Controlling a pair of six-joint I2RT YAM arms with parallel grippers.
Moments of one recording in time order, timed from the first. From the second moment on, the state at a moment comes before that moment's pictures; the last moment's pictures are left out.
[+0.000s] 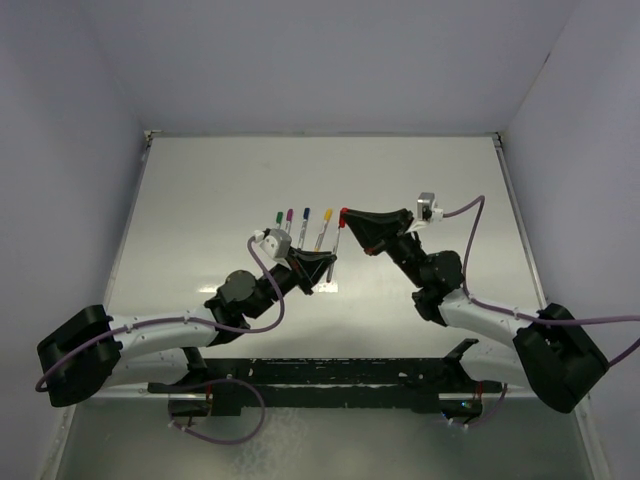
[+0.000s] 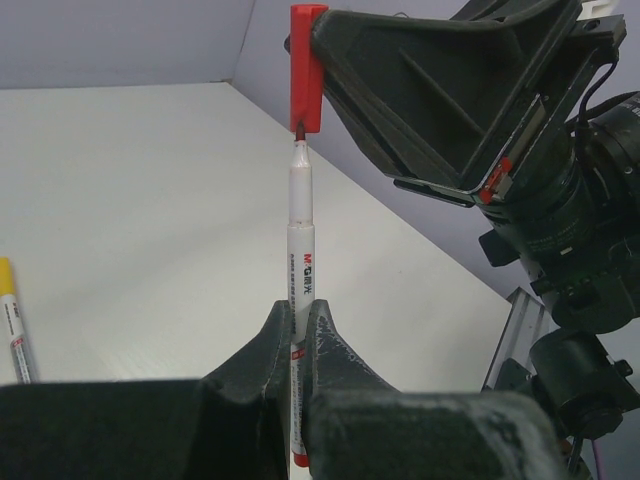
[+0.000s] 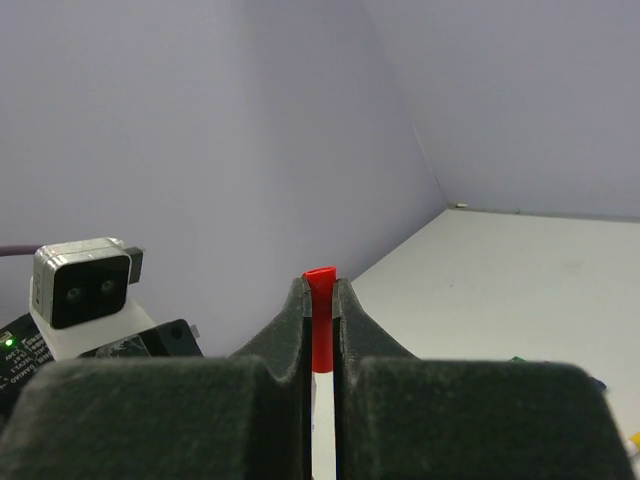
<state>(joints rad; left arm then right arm) -1.02 1.12 0.37 0.93 -0.15 -0.39 0.65 1.19 0.38 1.29 -0.14 0.62</state>
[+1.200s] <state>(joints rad) -1.02 1.13 0.37 0.93 -0.16 -0.39 0.66 1.22 0.39 1.35 -0.15 0.66</state>
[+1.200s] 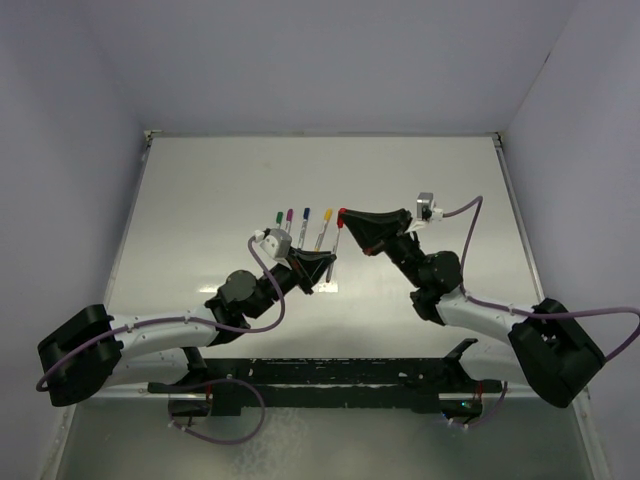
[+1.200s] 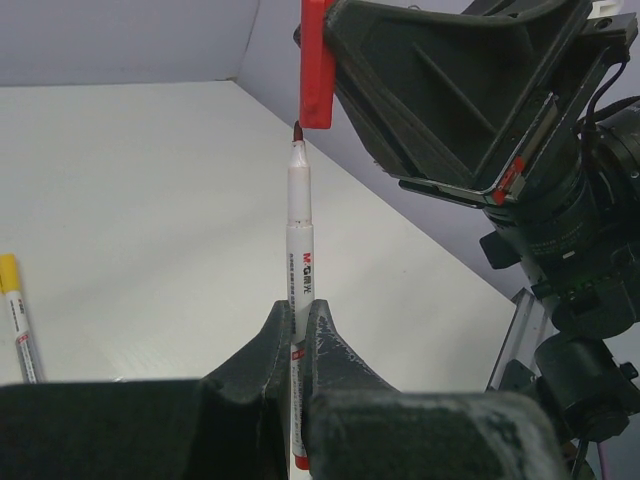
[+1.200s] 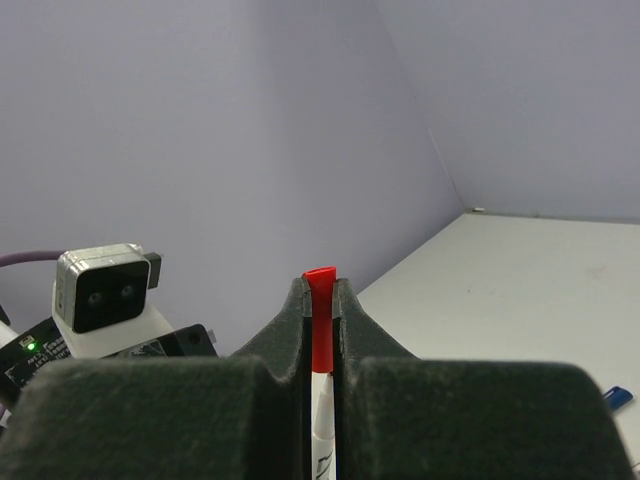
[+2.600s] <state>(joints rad) -1.02 1.13 0.36 0.95 -0.19 -0.38 0.68 1.27 0.41 1.34 -0.15 0.66</state>
